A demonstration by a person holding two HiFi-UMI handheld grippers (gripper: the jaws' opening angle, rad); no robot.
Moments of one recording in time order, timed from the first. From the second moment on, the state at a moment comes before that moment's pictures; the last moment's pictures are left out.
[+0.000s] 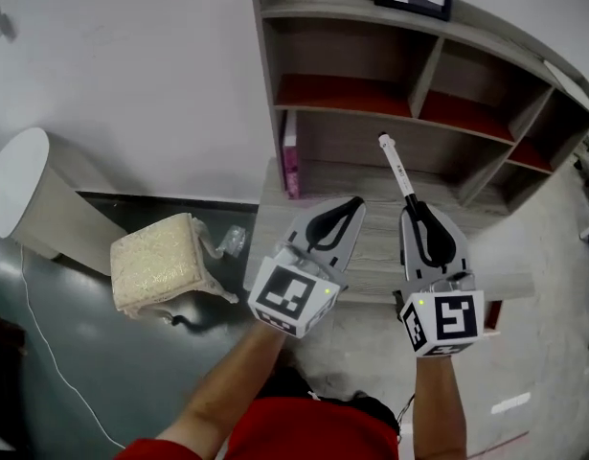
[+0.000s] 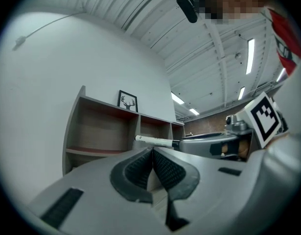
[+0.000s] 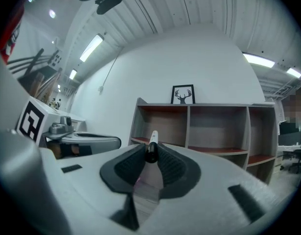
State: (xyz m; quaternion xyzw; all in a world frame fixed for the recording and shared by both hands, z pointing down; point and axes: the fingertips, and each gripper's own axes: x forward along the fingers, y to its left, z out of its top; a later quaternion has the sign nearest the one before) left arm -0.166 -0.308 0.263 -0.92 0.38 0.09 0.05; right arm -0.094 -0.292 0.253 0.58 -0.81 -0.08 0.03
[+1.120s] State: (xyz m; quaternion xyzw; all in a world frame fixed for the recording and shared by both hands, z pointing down) left arm 0.043 -0.089 0.297 -0.89 0.44 0.07 0.05; right arm 0.115 -0.060 0.298 0.51 -0.86 -0.07 0.03
